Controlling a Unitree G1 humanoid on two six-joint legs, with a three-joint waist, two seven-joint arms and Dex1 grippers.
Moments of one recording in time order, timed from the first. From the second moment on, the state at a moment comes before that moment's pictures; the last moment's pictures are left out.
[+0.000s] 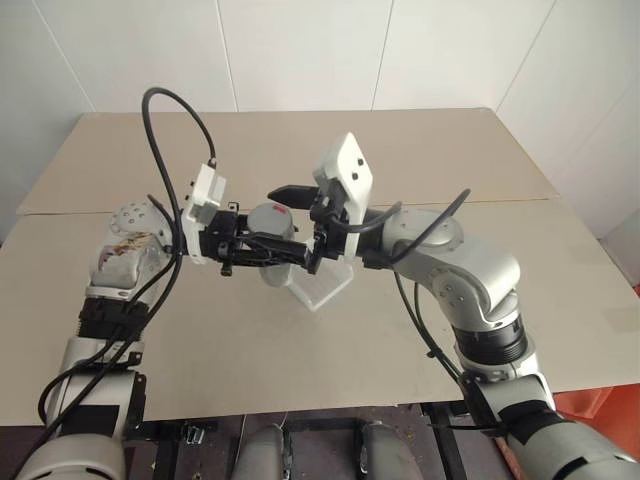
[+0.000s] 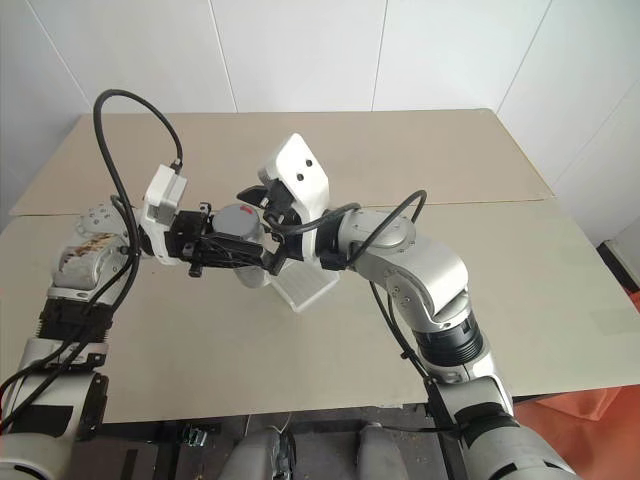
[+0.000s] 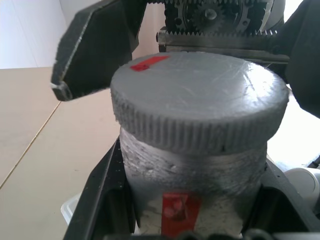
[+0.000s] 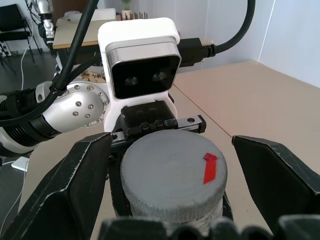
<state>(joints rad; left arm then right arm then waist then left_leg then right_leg) -0.75 0.62 -0.01 0.24 -0.51 0.29 -1.53 -0.85 -0.26 0.22 -0.36 0.57 0.87 0.55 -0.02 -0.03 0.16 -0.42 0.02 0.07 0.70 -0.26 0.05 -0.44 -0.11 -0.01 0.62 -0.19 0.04</state>
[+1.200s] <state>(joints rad) -0.75 0.64 -0.01 0.25 -0.51 0.29 -1.52 -0.77 -0.40 0.15 -0.41 0.61 0.88 0.57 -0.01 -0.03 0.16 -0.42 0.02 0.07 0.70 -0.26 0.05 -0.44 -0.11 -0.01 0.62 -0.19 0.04</state>
